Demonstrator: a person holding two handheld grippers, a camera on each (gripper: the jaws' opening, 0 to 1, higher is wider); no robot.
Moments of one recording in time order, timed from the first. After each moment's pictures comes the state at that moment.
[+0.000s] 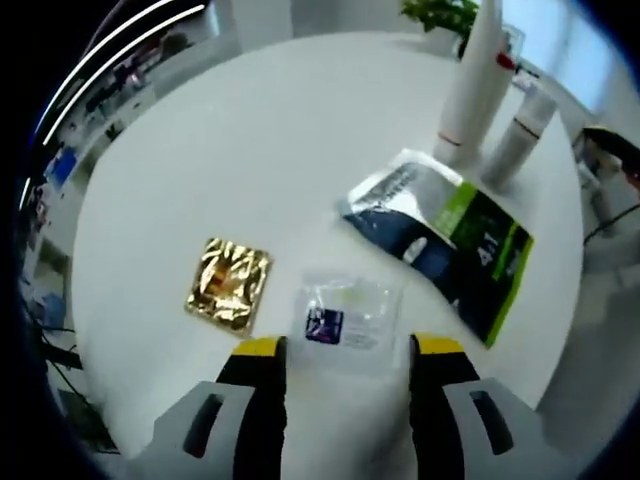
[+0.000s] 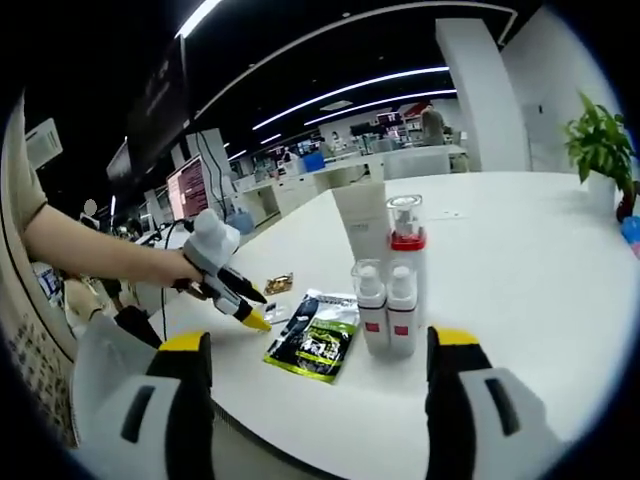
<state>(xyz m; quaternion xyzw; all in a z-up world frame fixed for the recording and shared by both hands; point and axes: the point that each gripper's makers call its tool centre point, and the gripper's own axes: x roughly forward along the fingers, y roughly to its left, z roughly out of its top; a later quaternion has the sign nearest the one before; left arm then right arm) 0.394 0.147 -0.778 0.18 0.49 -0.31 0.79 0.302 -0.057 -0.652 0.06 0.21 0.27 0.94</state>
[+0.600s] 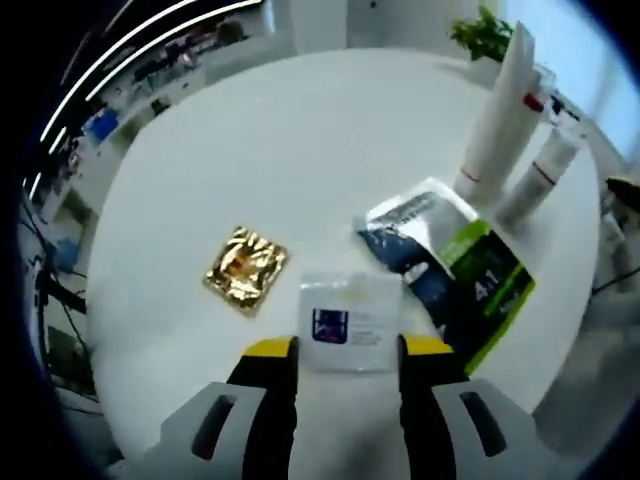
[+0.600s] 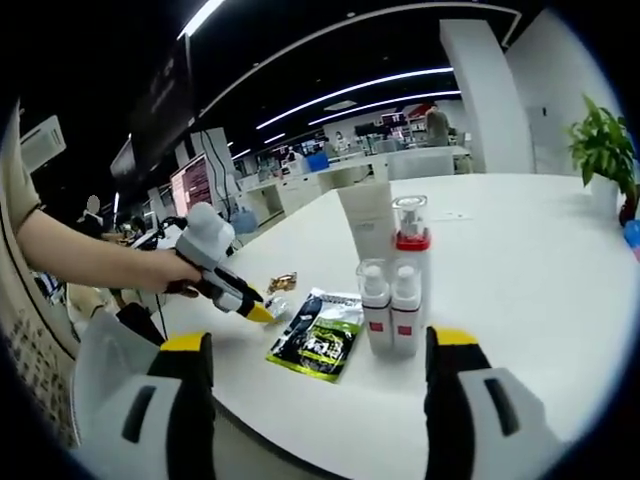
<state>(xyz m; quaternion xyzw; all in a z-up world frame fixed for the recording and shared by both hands) 0.378 0.140 -0.761 0.11 0.48 -0.22 0.84 0.298 -0.052 -0.650 0.06 0.21 0.29 0.93</state>
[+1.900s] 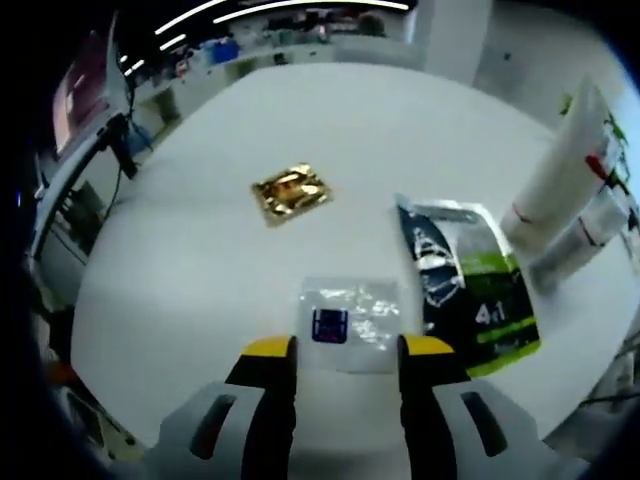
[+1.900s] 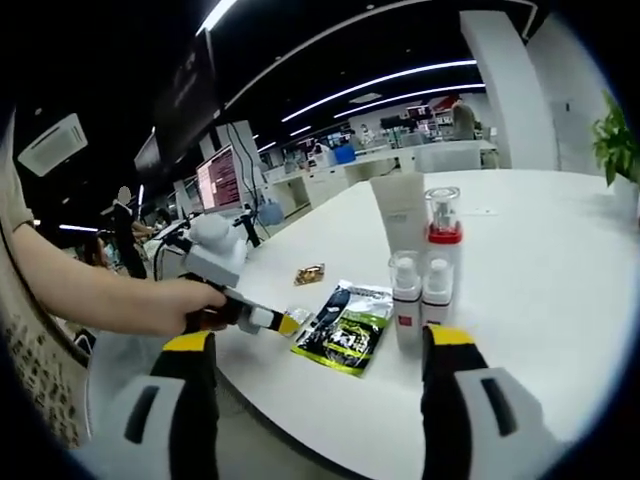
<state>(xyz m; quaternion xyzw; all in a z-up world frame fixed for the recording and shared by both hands) 0.345 0.142 -0.771 -0.03 0.46 0.00 0.89 0.286 -0.034 -0.651 0.06 0.21 0.34 0.91</state>
